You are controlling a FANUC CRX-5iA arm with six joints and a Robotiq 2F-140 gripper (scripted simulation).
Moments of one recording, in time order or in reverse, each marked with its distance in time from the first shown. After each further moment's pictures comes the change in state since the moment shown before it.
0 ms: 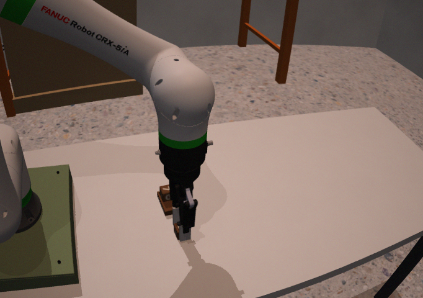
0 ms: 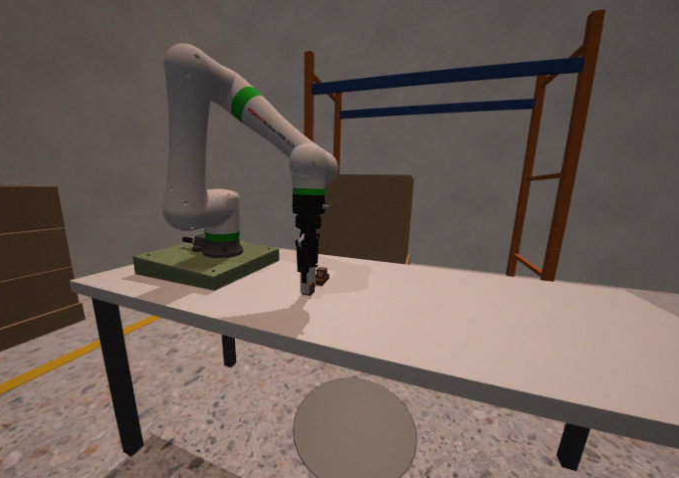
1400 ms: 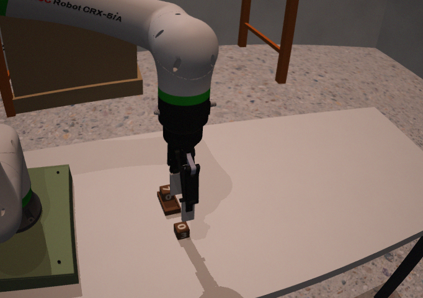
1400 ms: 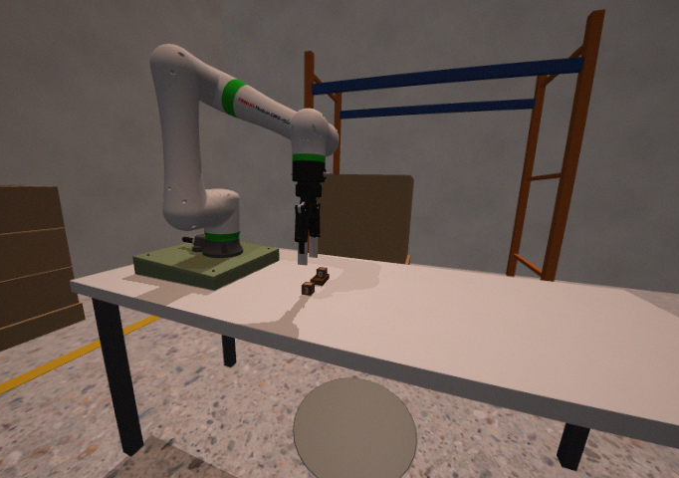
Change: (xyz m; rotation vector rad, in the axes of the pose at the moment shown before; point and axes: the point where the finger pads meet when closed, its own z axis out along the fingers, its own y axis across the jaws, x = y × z) arm 0.000 0.000 -0.090 0.000 0.000 0.000
